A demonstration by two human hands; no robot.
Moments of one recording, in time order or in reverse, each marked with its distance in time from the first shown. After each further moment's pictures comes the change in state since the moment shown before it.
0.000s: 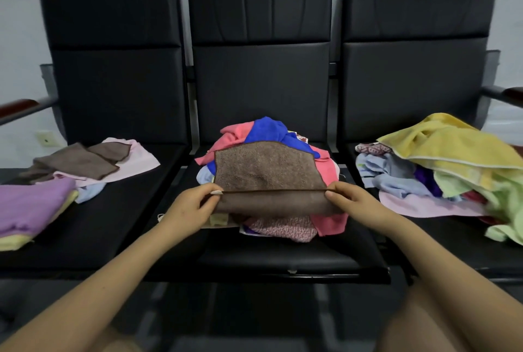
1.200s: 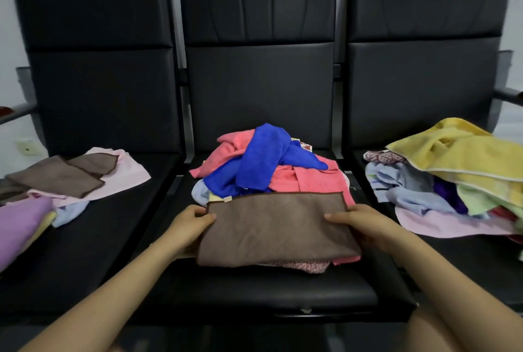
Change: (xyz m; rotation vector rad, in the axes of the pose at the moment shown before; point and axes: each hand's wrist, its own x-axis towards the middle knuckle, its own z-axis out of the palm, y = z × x) left_hand 0.053 -0.065 0.031 -0.414 -0.067 -0.804; right_hand 0.043 0.010 0.016 0.418 0.040 0.584
